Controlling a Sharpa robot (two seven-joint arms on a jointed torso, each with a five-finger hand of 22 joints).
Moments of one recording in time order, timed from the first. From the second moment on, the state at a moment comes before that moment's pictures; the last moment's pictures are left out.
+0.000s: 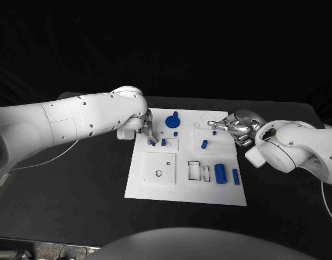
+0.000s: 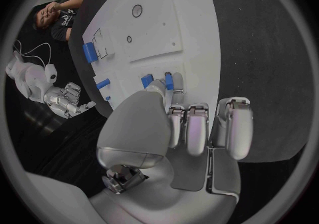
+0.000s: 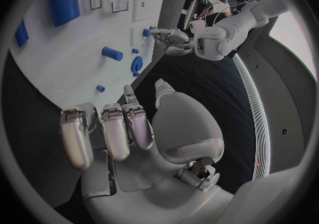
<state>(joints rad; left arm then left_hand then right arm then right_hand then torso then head) 1.37 -0.50 -0.23 1.17 -0.95 0.30 -0.70 1.41 0.01 0.12 0.30 0.41 1.08 0.04 0.24 0.84 1.47 -0.01 1.57 1.31 1.46 -0.04 1.57 1.31 0.01 1.47 0.09 1.53 1.31 1.29 -0.88 -0.21 1.63 -0.62 -0.40 -0.22 1.17 0.06 -0.01 0.27 0.22 0.89 0.21 0.09 0.09 1.47 0.14 1.57 1.31 1.47 0.09 1.57 1.31 0.01 1.46 0.20 1.57 1.31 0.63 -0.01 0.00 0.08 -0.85</state>
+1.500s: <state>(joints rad) 1.40 -0.63 -0.21 1.31 -0.97 0.05 -0.62 1.03 0.00 -0.11 0.29 0.31 1.04 0.08 0.16 0.68 1.46 0.01 1.52 1.31 1.47 -0.02 1.57 1.31 0.02 1.44 0.11 1.47 1.31 1.29 -0.89 -0.21 1.62 -0.62 -0.40 -0.22 1.17 0.07 -0.01 0.27 0.22 0.89 0.21 0.09 0.09 1.47 0.14 1.57 1.31 1.47 0.09 1.57 1.31 0.01 1.46 0.20 1.57 1.31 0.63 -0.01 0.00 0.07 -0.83</state>
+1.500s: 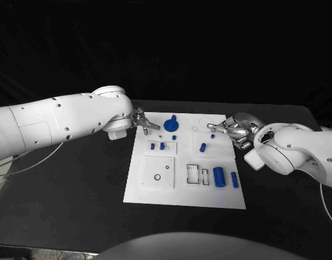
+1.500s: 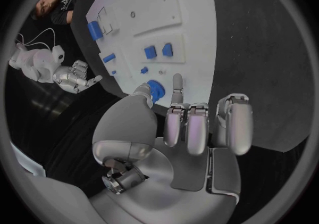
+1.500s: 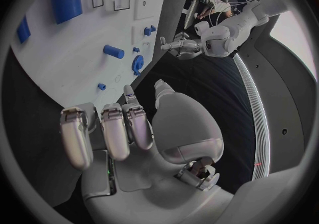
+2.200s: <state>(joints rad) 1.35 -0.62 -0.23 1.30 -0.76 -0.37 -0.02 1.34 -0.07 -0.11 0.30 0.33 0.90 0.18 0.07 0.40 0.85 0.13 0.26 0.33 1.47 0.07 1.57 1.31 0.05 1.44 0.17 1.46 1.31 1.29 -0.90 -0.21 1.63 -0.62 -0.40 -0.20 1.17 0.07 -0.02 0.27 0.22 0.89 0.21 0.09 0.09 1.47 0.14 1.57 1.31 1.47 0.09 1.57 1.31 0.01 1.46 0.20 1.57 1.31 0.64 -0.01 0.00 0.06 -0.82</state>
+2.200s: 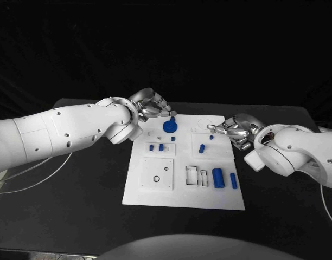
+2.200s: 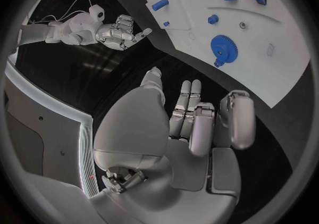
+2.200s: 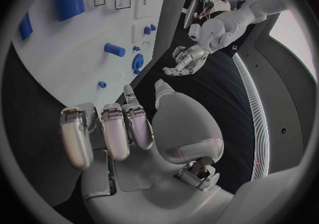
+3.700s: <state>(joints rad) 1.30 -0.49 -0.24 1.16 -1.46 -0.18 0.10 1.66 -0.09 0.09 0.29 0.05 1.04 0.08 0.07 0.18 1.10 0.09 0.10 0.06 1.47 0.04 1.57 1.31 0.01 1.47 0.16 1.57 1.31 1.29 -0.90 -0.21 1.62 -0.60 -0.44 -0.13 1.18 0.08 -0.01 0.27 0.22 0.89 0.22 0.09 0.10 1.47 0.14 1.57 1.31 1.47 0.09 1.57 1.31 0.01 1.46 0.20 1.57 1.31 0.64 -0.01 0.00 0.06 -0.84</state>
